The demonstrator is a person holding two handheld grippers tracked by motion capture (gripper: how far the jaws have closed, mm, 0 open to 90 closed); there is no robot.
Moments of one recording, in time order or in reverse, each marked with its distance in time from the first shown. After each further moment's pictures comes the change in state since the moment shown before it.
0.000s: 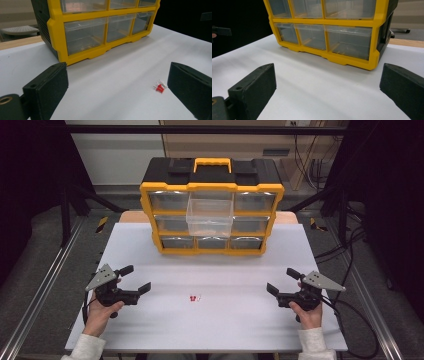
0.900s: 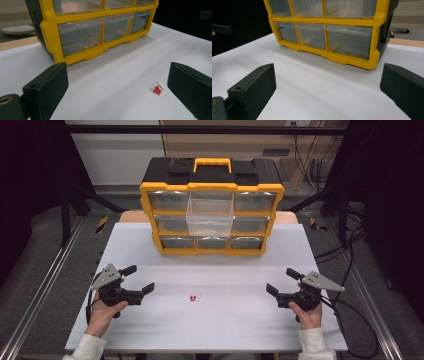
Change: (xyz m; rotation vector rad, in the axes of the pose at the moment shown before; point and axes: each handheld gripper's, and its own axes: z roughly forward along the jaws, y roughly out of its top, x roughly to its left) left arm -0.011 0.008 0.007 0.016 0.005 0.009; right arm 0.001 -0.001 0.001 0.004 -0.002 -0.008
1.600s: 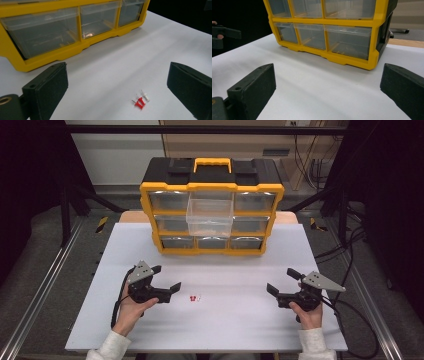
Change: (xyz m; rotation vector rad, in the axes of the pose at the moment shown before) left arm -0.047 0.015 0.055 0.107 0.001 -0.014; right arm 0.000 0.001 -0.001 -0.003 -0.003 0.001
